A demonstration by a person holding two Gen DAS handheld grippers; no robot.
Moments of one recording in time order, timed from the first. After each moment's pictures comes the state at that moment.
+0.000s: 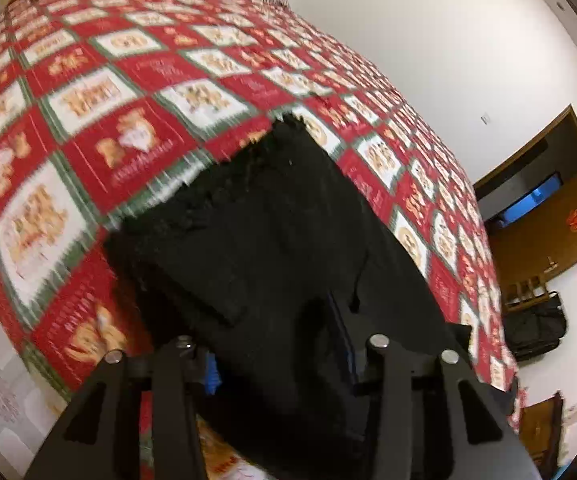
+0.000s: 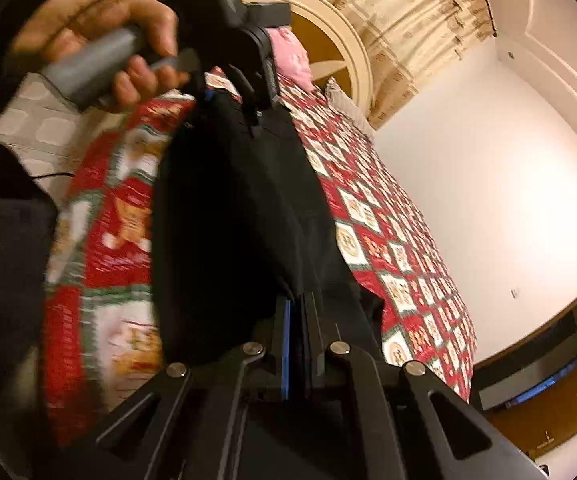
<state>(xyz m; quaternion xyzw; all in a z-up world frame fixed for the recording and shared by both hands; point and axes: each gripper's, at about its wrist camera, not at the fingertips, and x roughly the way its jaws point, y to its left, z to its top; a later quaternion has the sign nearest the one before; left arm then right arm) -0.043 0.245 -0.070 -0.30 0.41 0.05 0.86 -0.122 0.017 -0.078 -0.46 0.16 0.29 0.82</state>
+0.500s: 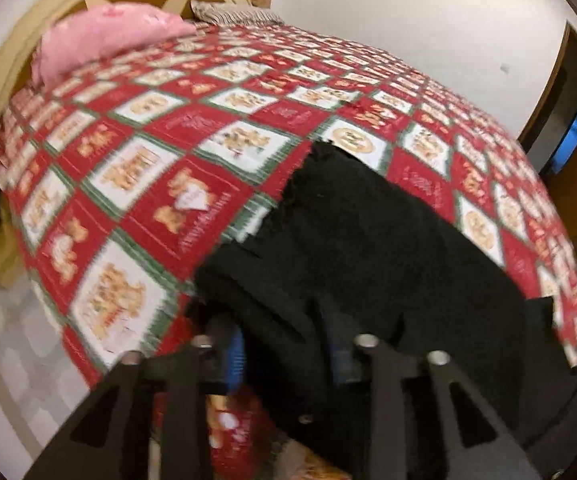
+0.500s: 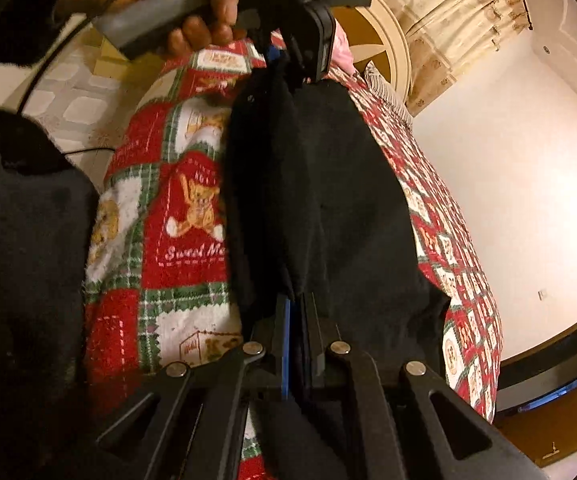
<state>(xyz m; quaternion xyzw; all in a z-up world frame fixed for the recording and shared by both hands) -0.048 0.258 -0.067 -0.14 0.43 0.12 0.89 -0.131 0.038 -0.119 -0.48 0.21 0.31 0.79</state>
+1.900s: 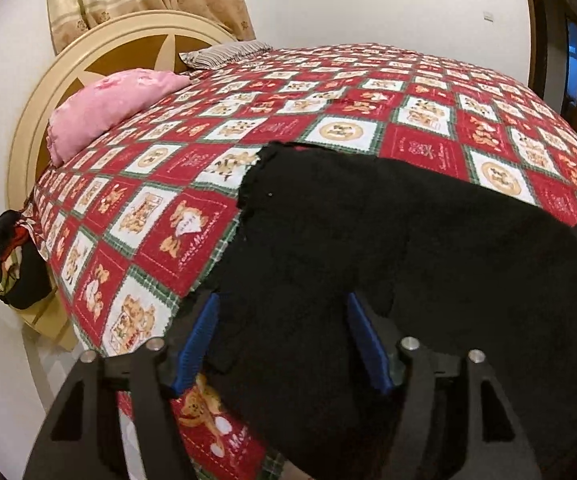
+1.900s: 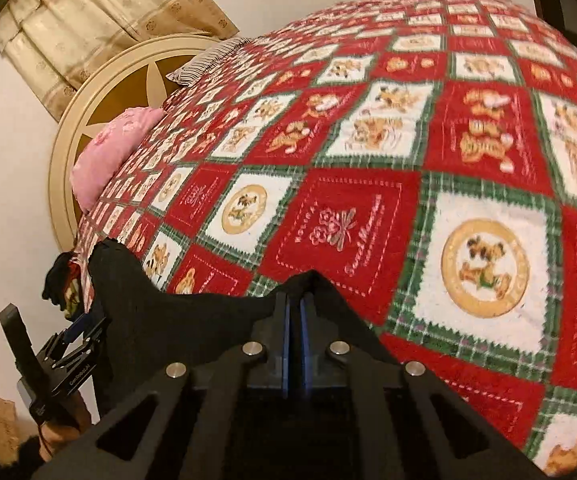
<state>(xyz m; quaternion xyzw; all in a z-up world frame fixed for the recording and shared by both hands) -0.042 0.210 -0.081 0.01 0.40 0.17 0.90 0.141 -0.078 -0.105 0.14 0.48 0.26 0.82</state>
